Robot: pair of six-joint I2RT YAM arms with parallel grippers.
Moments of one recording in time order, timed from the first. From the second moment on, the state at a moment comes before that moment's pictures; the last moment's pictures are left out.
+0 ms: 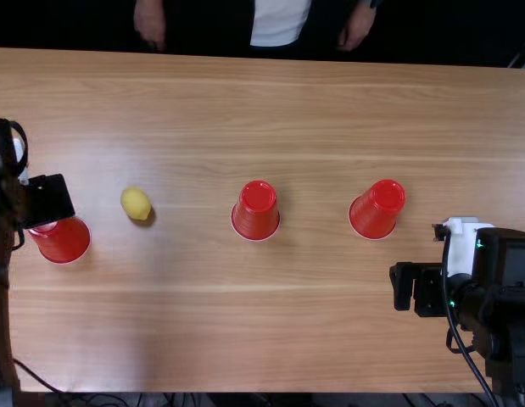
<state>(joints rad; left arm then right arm) 0.23 1.57 1.49 -1.09 -0.12 -0.14 -0.01 1.05 1.20 -1.15 -0.10 -0.05</state>
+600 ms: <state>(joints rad) 0.09 1.01 1.25 -1.09 -0.12 -0.14 -0.01 0.92 1.20 -1.15 -0.10 -0.05</state>
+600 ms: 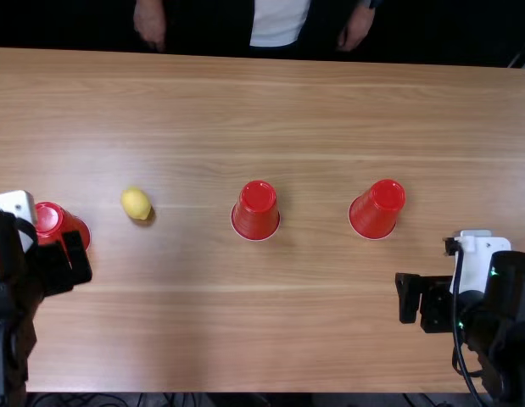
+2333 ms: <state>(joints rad) 0.03 0.01 0.31 -0.42 -0.10 -0.13 -0.01 0.01 0.55 -0.68 -0.06 -0.06</state>
